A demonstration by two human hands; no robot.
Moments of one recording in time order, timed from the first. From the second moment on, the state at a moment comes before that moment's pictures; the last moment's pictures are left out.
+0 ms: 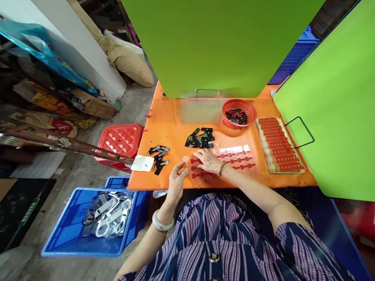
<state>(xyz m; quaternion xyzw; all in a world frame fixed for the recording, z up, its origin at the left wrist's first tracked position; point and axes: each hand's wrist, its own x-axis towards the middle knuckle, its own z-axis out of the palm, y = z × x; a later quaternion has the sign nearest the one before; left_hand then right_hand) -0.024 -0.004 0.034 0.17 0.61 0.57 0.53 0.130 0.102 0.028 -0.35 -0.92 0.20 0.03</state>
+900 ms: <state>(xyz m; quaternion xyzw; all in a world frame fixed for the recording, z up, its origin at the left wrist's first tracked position) -0.030 -0.048 0.045 0.11 0.58 0.56 0.58 0.145 0.007 0.026 -0.27 -0.94 0.21 0.04</state>
